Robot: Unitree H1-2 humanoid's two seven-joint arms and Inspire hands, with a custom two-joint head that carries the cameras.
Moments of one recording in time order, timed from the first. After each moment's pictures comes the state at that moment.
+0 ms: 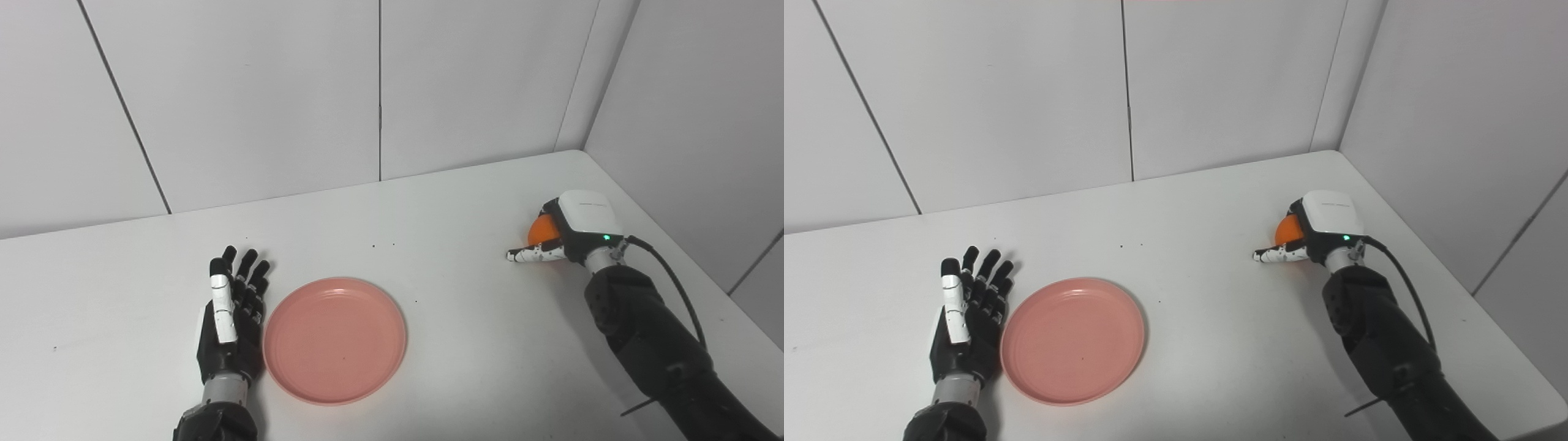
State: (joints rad) left arm -0.22 -0.19 0.01 0.09 -0.27 0.19 -0.01; right arm -0.34 -0.56 0.10 0.28 -0.87 0.27 -0.04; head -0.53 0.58
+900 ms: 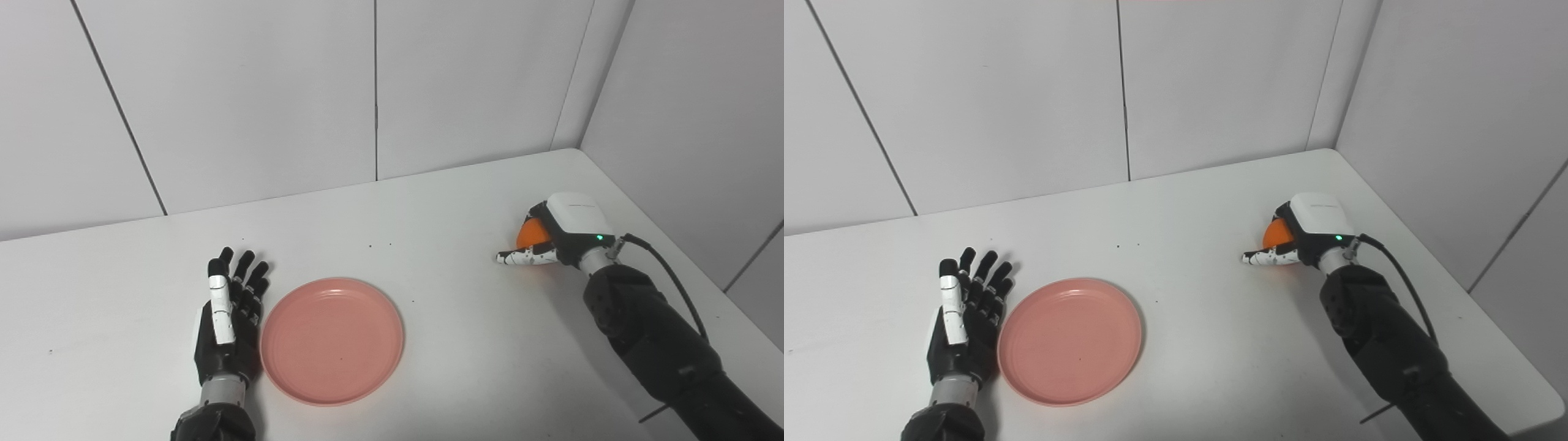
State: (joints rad) left arm -0.22 -0.19 0.01 0.08 -0.26 0.20 0.01; right arm -0.32 -0.60 0.15 0.10 -0.78 0.27 0.09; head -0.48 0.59
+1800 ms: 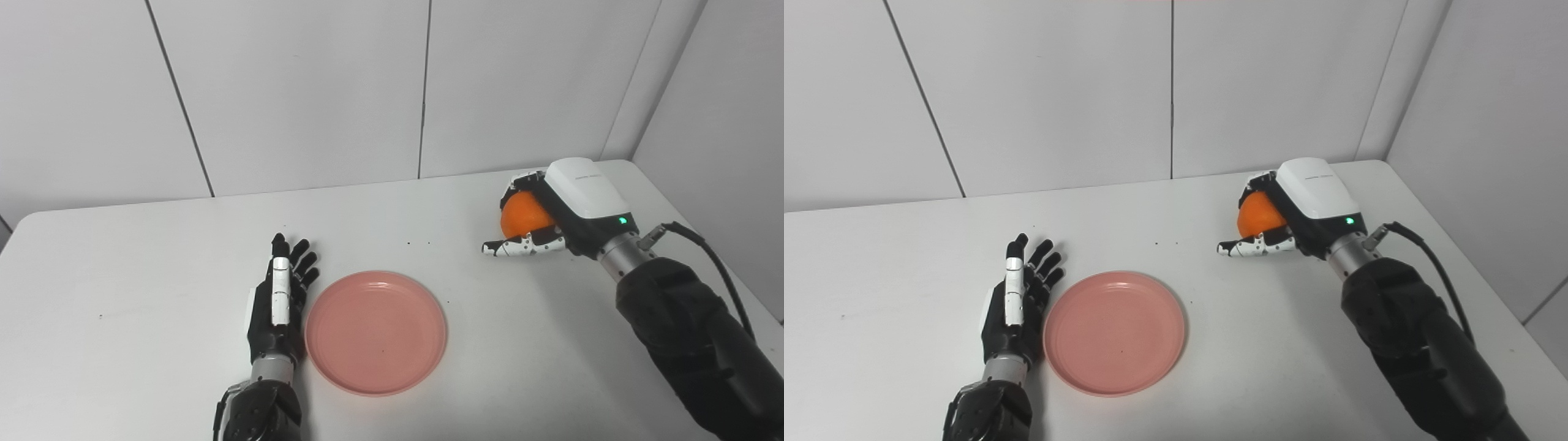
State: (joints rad) left arm -0.21 -0.19 -0.11 0.09 -0.18 0.18 0.13; right arm -0.31 -0.60 0.15 -0.35 -0.71 0.17 0.25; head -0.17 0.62
